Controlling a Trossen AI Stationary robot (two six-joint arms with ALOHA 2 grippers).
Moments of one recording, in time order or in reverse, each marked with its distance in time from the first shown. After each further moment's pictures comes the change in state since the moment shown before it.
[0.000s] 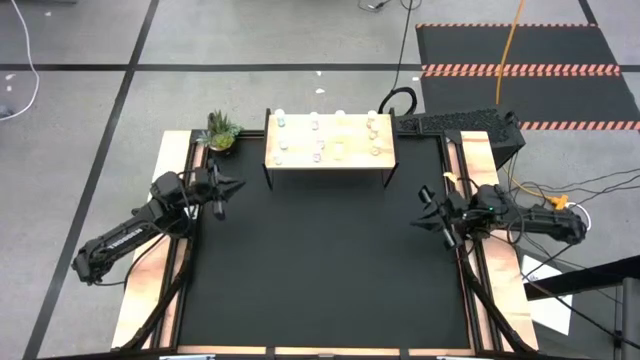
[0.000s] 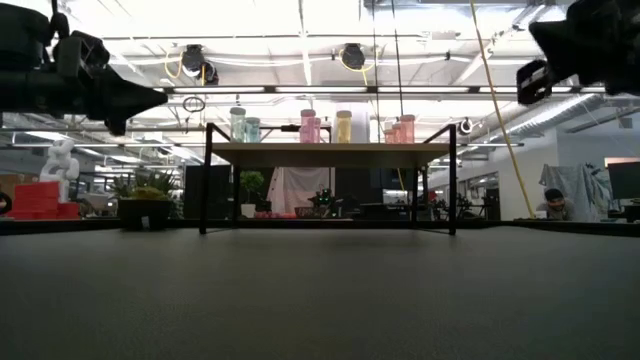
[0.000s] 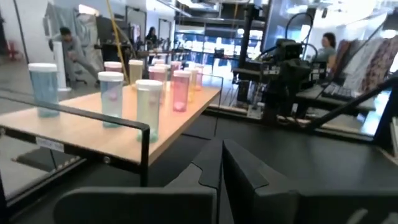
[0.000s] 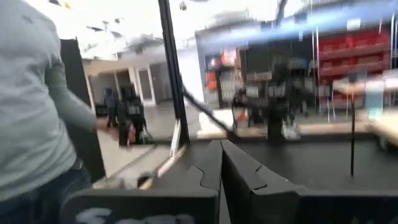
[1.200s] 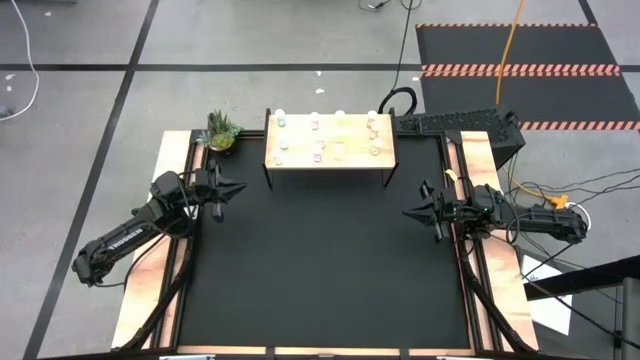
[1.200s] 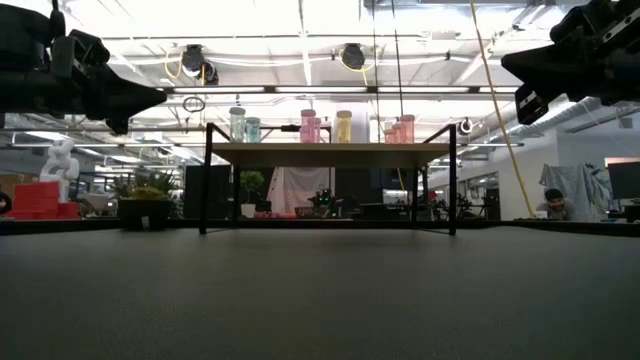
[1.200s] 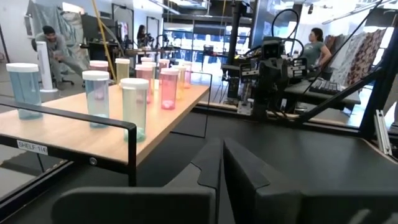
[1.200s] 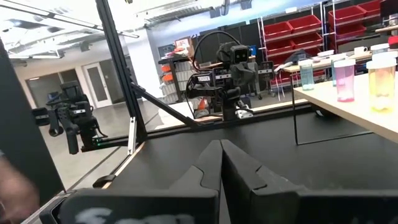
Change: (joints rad) left arm 0.023 0.008 0.000 0.004 0.078 0.017; right arm 0.007 0.014 0.000 -0.080 0.212 0.023
